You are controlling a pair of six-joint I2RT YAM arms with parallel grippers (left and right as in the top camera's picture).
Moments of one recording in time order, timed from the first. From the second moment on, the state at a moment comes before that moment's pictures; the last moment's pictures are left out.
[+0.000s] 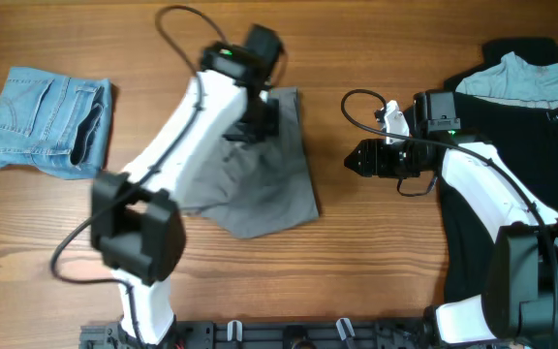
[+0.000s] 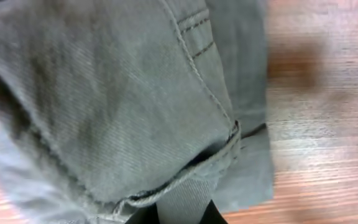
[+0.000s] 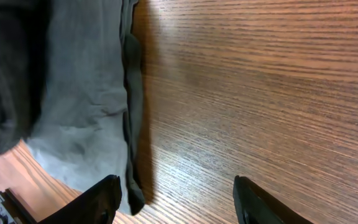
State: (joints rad) left arm -0.47 2.01 1.80 -1.26 0.04 -0.43; right arm 0.07 1.64 0.96 -0.59 -0.58 0.08
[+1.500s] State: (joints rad) left arm -0.22 1.96 1.30 -0.99 0.13 -0.24; right arm 0.40 1.61 1.13 -0.35 -0.24 -0.02
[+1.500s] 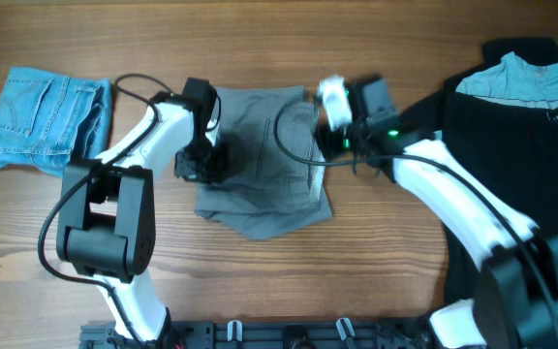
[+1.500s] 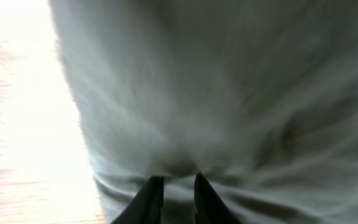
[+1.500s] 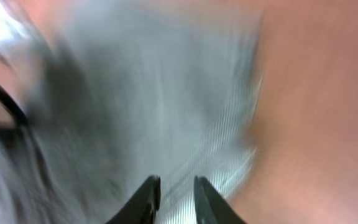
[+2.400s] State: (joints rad) left arm -0.33 1.96 1.35 -1.20 0.26 -0.30; right arm 0.19 1.76 1.15 -0.54 -0.25 0.52
